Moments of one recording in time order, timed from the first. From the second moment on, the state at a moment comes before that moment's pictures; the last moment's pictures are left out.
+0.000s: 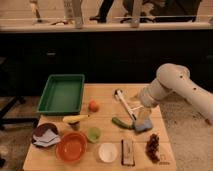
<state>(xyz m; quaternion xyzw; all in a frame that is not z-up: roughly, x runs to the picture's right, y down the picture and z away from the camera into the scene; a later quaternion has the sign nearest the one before) 0.151 0.109 0.696 -0.33 -0.23 0.03 0.92</state>
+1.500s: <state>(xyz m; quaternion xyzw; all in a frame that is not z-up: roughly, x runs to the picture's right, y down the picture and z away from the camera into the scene) 0.074 0.143 0.714 -0.32 -0.28 0.03 0.91</state>
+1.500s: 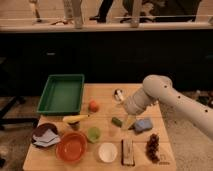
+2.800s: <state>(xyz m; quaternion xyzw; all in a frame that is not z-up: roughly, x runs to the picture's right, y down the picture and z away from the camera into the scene) 0.004 0.170 0.733 -0.30 -0.29 0.02 0.91</state>
